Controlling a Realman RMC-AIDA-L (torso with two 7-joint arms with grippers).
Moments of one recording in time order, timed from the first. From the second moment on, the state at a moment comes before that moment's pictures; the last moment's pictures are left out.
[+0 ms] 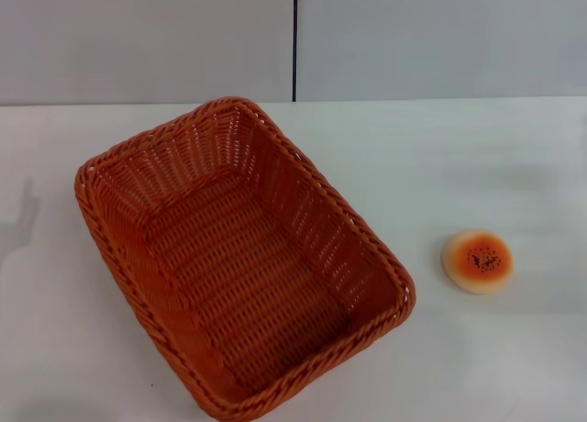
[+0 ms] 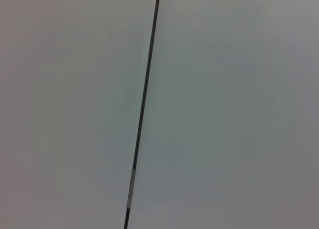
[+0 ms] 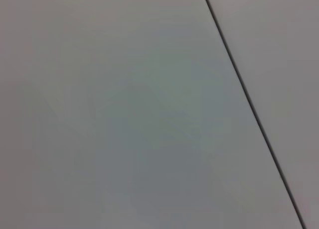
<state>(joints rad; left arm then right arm) -0.22 -2.07 0.26 -0.09 1.14 1.53 -0.32 0.36 2.08 -0.90 -0.09 -0.54 -1.45 0.62</state>
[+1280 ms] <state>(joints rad) -0.24 -2.06 0.57 0.60 1.33 1.45 -1.02 0.32 2.07 -0.89 -0.12 -0.53 -1.45 0.63</state>
